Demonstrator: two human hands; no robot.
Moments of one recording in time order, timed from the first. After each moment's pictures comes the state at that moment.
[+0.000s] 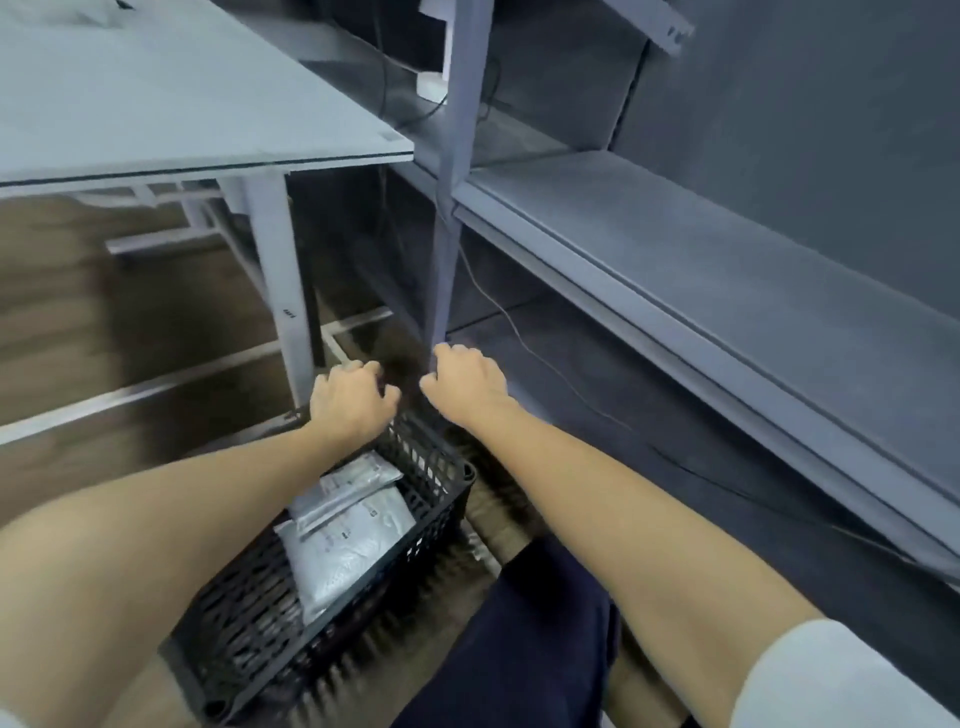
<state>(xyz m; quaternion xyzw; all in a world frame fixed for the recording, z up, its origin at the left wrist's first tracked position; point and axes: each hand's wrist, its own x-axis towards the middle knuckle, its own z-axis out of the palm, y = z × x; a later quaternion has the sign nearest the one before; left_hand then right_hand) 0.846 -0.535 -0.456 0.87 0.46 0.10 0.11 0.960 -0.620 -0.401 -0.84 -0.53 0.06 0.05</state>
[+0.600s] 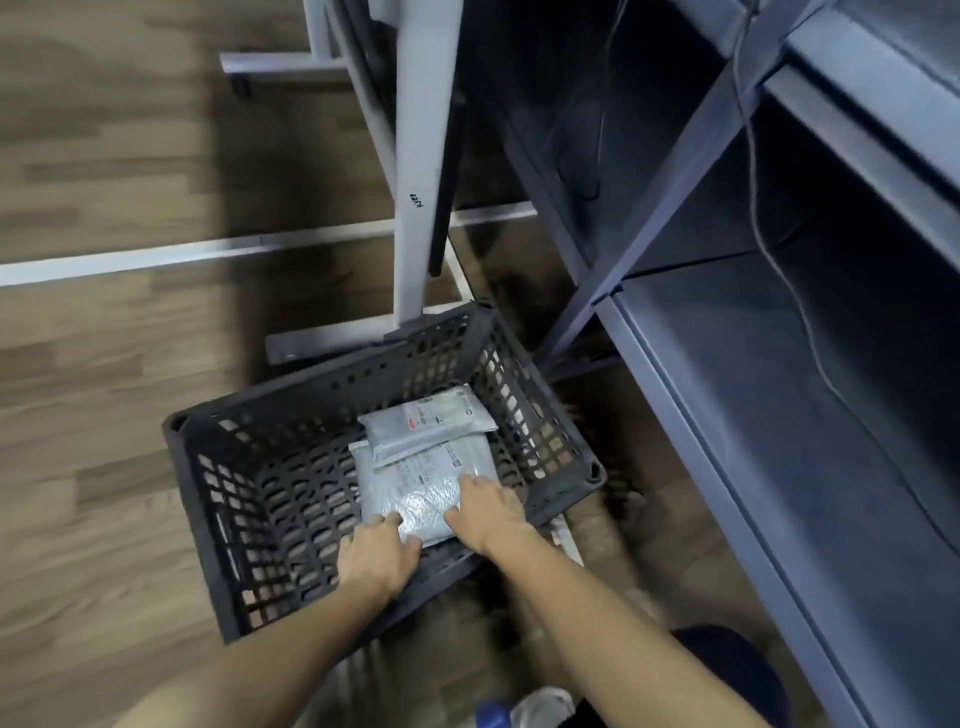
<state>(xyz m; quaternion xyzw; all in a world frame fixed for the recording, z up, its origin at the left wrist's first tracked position) 0.747 -0.566 -0.727 0.72 0.60 -0.16 0.32 0.892 -0.569 -0.659 -0.76 -0.54 0.34 -0.15</state>
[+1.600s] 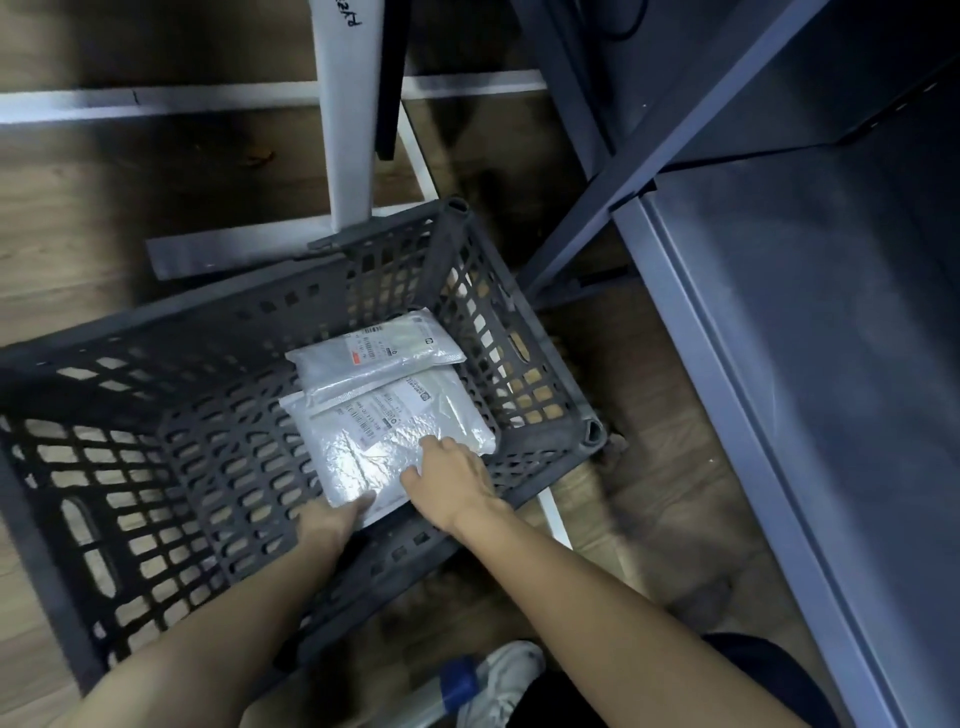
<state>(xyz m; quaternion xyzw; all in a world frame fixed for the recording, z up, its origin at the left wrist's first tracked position) 0.765 -0.552 -0.855 0.27 0.78 -0.02 0.56 0.905 -0.556 -0.716 -0.77 -0.49 0.40 -0.10</state>
